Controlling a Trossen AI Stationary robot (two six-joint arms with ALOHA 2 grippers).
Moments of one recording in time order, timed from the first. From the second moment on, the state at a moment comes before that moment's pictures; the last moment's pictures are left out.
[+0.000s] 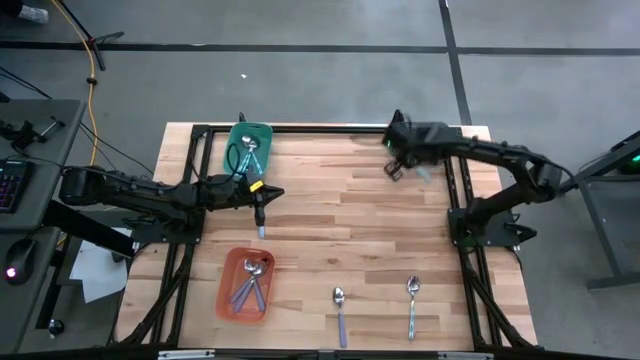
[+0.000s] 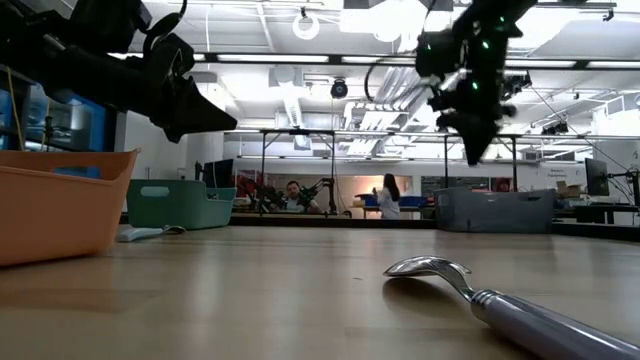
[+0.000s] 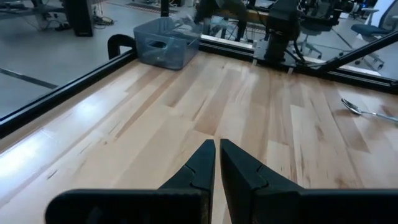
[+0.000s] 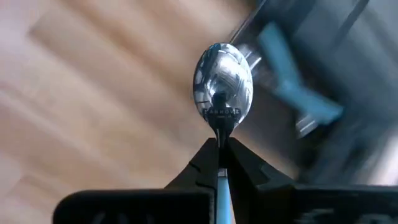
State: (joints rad) left arm 0.11 1.02 0.22 0.55 -0.16 -0.16; right arm -0.52 1.41 1.06 -0.99 0.38 0.29
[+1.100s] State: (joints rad) left arm 0.11 1.02 0.22 0.56 -0.17 -0.10; right arm -0.99 1.67 0.97 -0.61 0.20 -0.55
